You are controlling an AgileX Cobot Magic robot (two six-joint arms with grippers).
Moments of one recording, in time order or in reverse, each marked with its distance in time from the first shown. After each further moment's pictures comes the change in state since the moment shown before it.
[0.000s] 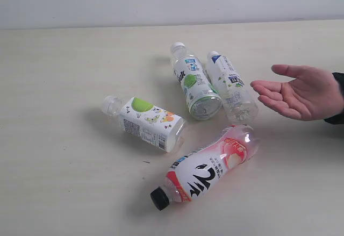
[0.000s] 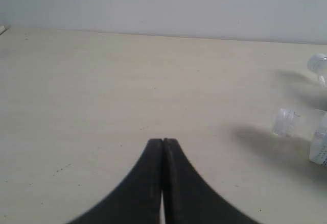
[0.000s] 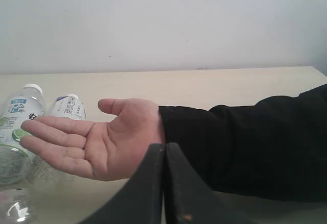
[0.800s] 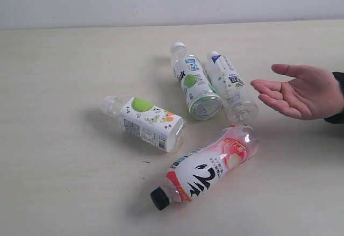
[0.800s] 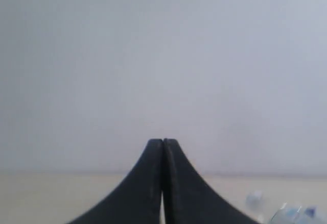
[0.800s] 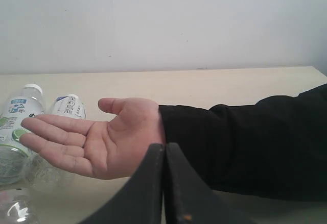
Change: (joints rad) left arm 0.000 0.000 0.005 0.070 -0.524 -0.133; right arm 0.000 0.000 0.000 0.000 0.000 0.000
